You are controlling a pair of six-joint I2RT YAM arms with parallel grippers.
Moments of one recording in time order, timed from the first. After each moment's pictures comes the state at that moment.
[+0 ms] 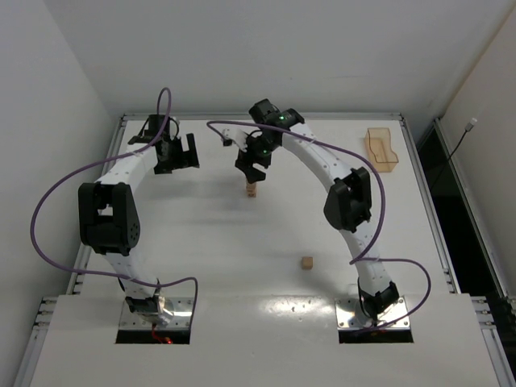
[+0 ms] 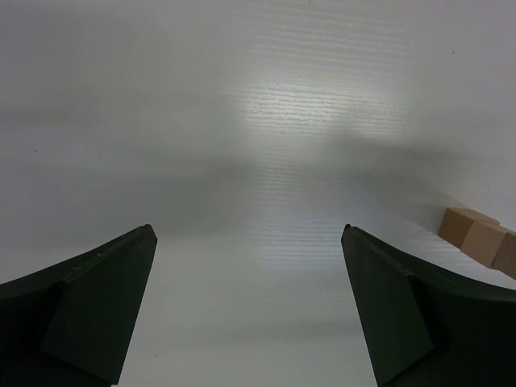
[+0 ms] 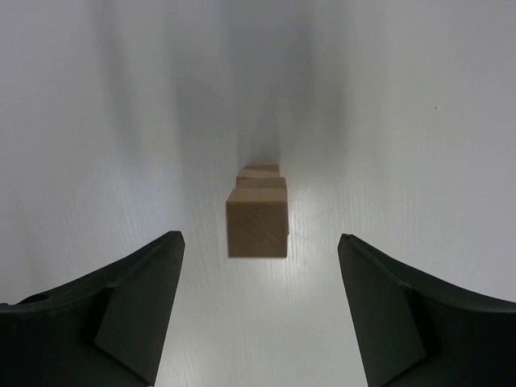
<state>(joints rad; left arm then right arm) -0.02 1.78 1.39 -0.54 0.08 -0.24 0.58 2.37 2.33 -1.10 -0.44 -0.78</state>
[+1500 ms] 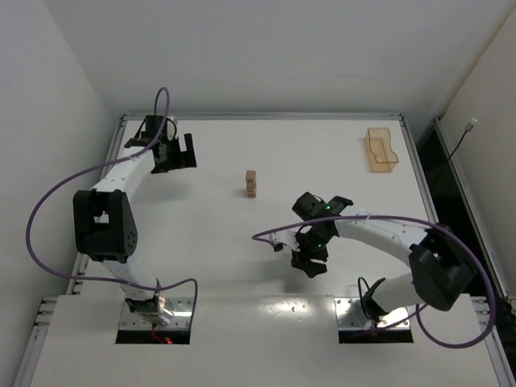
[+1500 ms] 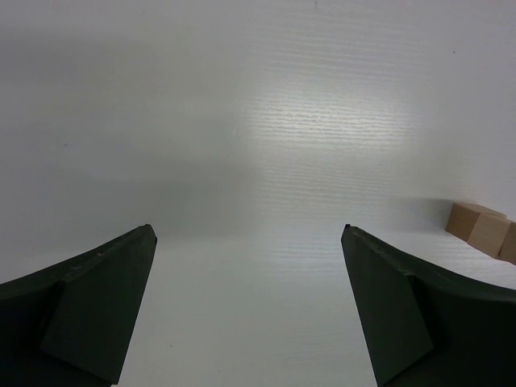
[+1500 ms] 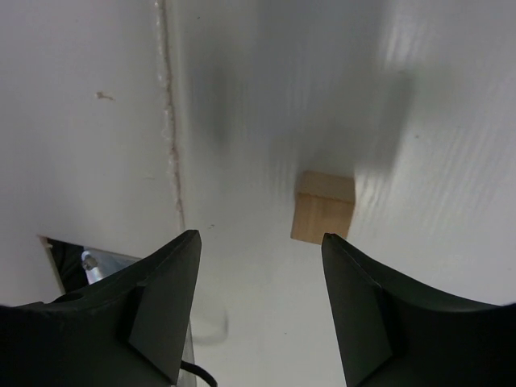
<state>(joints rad) -0.02 1.71 1.35 -0.53 0.05 -0.21 0.71 1.39 0.80 -0.85 -0.42 -0.82</state>
